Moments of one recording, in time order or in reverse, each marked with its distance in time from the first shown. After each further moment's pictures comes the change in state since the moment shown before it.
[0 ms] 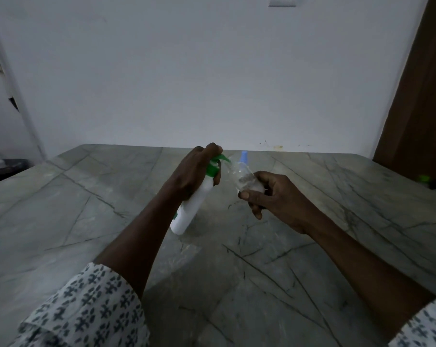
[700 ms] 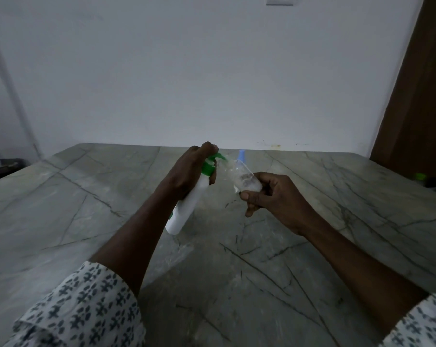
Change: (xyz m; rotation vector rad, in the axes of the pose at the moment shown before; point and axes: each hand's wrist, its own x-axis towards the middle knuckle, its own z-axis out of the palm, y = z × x) left_hand 0.000 -0.002 0.000 -0.066 0.009 -0.019; right_hand -0.002 0.011 -0.001 0.083 0.063 -0.012
